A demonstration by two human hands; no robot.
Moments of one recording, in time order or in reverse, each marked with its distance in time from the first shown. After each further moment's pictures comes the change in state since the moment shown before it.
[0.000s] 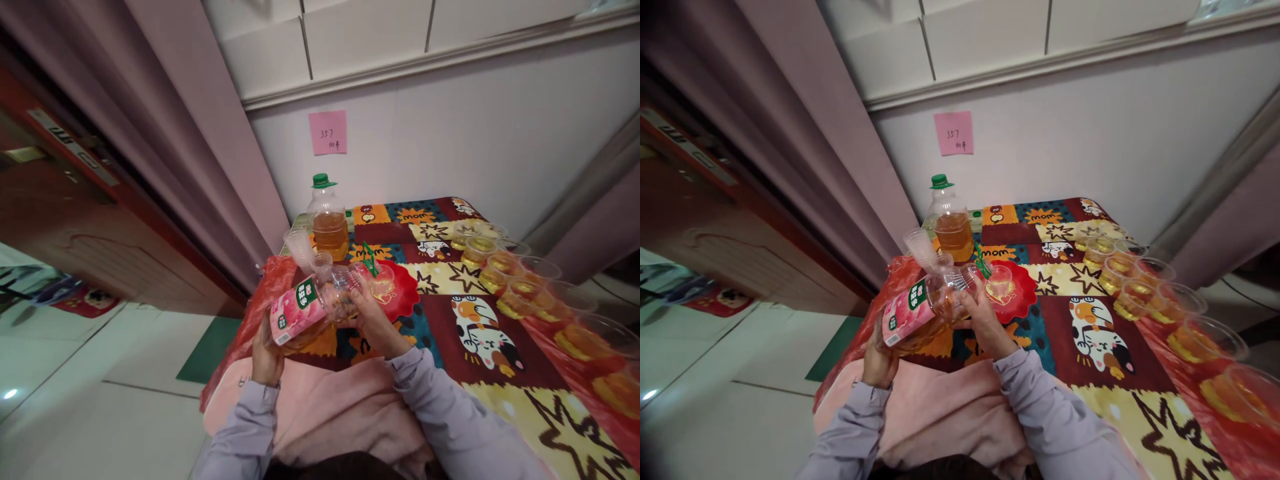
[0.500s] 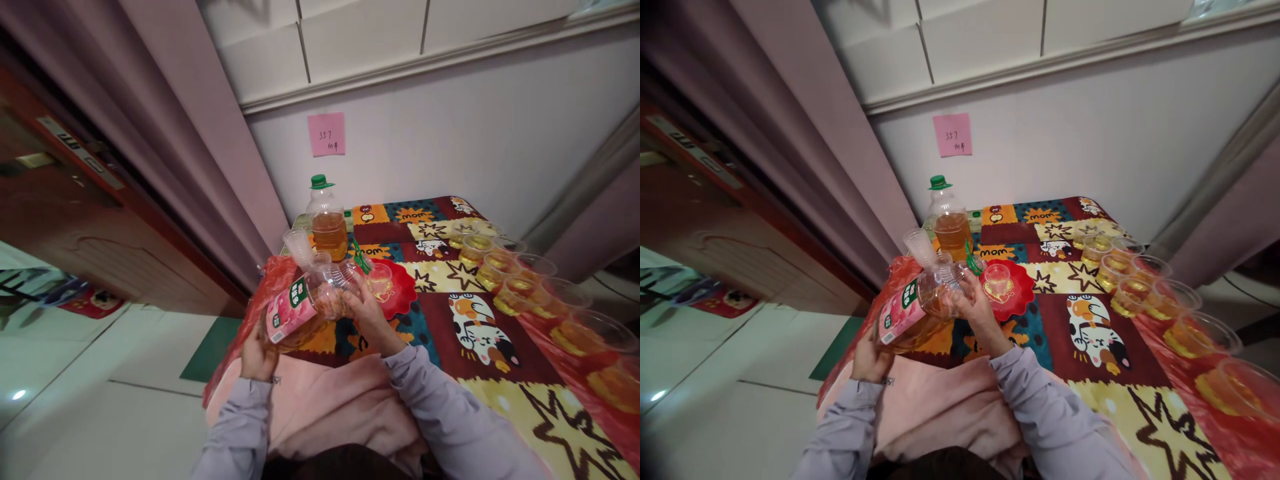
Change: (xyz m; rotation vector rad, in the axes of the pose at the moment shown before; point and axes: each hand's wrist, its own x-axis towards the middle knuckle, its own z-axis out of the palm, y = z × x) left_hand 0.011 0.025 -0.004 0.007 0.109 -0.172; right_hand 0.007 0.004 0.005 -0.006 0.009 -0.169
